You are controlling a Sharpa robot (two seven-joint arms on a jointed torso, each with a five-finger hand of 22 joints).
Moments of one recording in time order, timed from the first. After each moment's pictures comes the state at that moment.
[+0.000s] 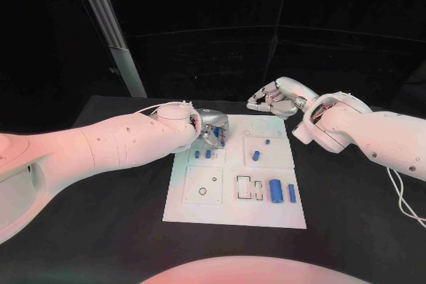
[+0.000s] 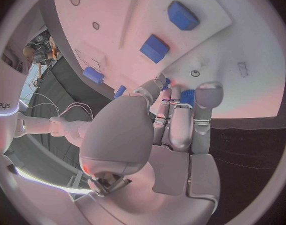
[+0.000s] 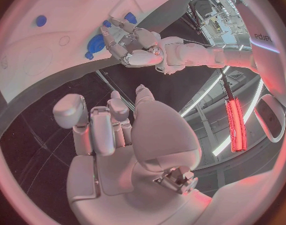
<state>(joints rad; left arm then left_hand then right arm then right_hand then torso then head) 1.29 -0.43 -0.18 1.11 -1.45 -0.04 0.01 1.37 -0.09 0.30 -0.01 0.09 0.96 0.13 0.26 0.12 0.92 0.08 0.45 0.13 1.45 0.00 1.33 1.08 0.15 1.36 0.10 0.97 0.95 1.23 -0.78 0.01 1.39 -1.03 -0.29 0.14 1.29 0.06 -0.17 0.28 0.35 0.90 0.16 0.17 0.08 1.24 0.07 1.15 1.12 1.47 0.00 1.38 1.30 0.11 1.30 0.10 1.26 0.96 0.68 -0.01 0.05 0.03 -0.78</state>
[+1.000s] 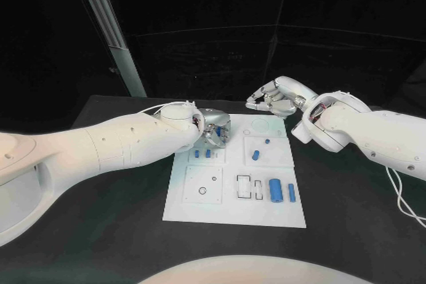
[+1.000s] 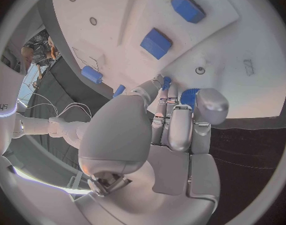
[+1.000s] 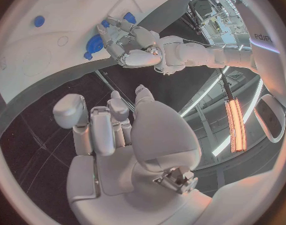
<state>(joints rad) 1.28 -0.41 -0.18 1.09 -1.45 -0.04 -0.01 1.39 -0.07 0.40 -0.04 0.08 1.01 0.13 0.22 0.09 1.04 0.07 0.41 0.08 1.47 -0.01 1.34 1.08 0.13 1.40 0.09 1.08 1.06 1.24 -0.77 0.01 1.39 -1.03 -0.29 0.14 1.30 0.07 -0.17 0.28 0.35 0.90 0.16 0.17 0.08 1.25 0.07 1.15 1.12 1.47 0.00 1.38 1.30 0.11 1.30 0.10 1.26 0.96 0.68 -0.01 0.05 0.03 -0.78</state>
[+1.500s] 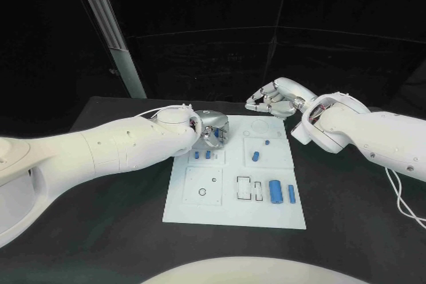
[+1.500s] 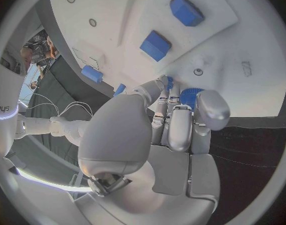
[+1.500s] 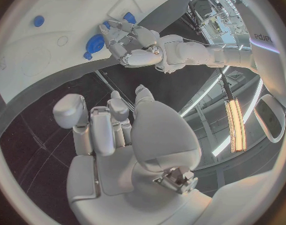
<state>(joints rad) 1.27 -0.43 -0.18 1.12 -1.45 -0.09 0.00 1.41 -0.06 0.50 -0.08 0.08 1.05 0.13 0.20 0.09 1.09 0.07 0.35 0.07 1.47 -0.01 1.34 1.07 0.12 1.41 0.08 1.11 1.11 1.24 -0.77 0.01 1.39 -1.03 -0.29 0.14 1.30 0.07 -0.17 0.28 0.35 0.90 0.16 0.17 0.08 1.25 0.07 1.15 1.12 1.47 0.00 1.38 1.30 0.11 1.30 0.10 1.26 0.96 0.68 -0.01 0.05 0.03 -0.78</state>
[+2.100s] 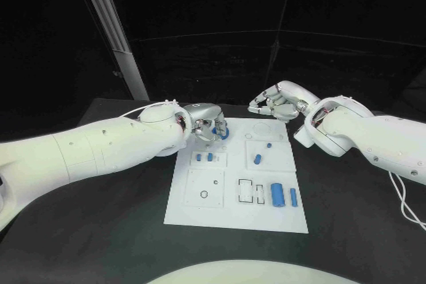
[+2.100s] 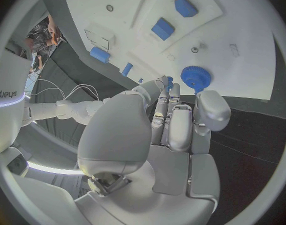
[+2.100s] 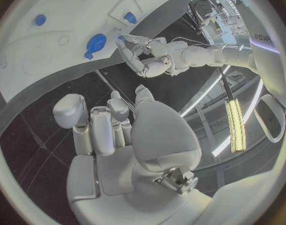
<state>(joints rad) 1.28 -0.57 -0.11 1.27 -1.39 -0.17 0.02 1.39 -0.07 0.51 -0.09 0.08 1.07 0.13 0.19 0.09 1.09 0.08 0.34 0.07 1.47 -0.01 1.34 1.06 0.12 1.41 0.08 1.11 1.11 1.24 -0.78 0.01 1.39 -1.03 -0.29 0.14 1.30 0.07 -0.17 0.28 0.35 0.90 0.16 0.17 0.08 1.25 0.07 1.15 1.12 1.47 0.00 1.38 1.30 0.11 1.30 0.10 1.26 0.96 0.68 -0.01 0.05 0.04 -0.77</state>
